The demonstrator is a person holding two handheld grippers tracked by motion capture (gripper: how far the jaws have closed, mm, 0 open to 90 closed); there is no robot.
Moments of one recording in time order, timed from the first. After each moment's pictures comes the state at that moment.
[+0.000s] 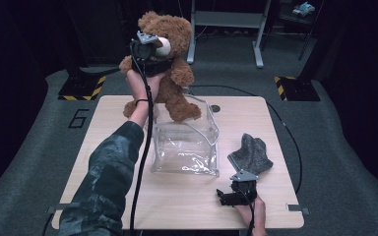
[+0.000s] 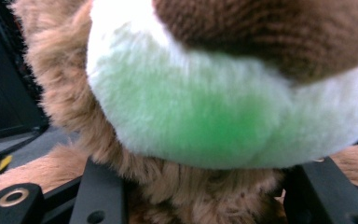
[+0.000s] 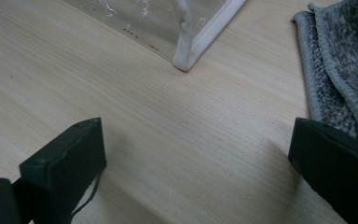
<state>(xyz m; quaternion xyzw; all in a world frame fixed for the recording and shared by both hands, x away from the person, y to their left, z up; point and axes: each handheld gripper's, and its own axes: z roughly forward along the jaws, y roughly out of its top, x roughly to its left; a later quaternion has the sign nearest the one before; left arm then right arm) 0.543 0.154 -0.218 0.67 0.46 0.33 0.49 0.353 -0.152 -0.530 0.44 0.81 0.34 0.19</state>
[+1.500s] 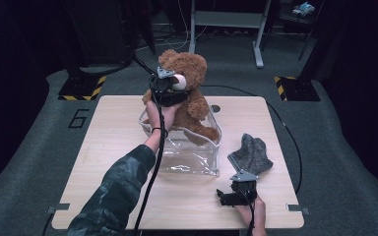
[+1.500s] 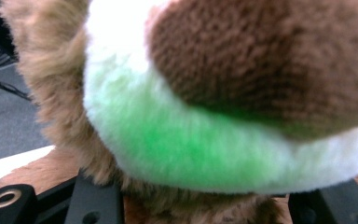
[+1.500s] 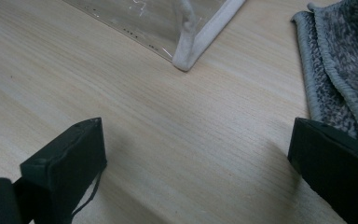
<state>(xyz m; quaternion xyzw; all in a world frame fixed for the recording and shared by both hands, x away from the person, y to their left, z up) 0.526 0.122 -0.302 0.70 0.47 0.24 0.49 0.353 -0.151 -0.530 0.45 0.80 0.34 0.19</state>
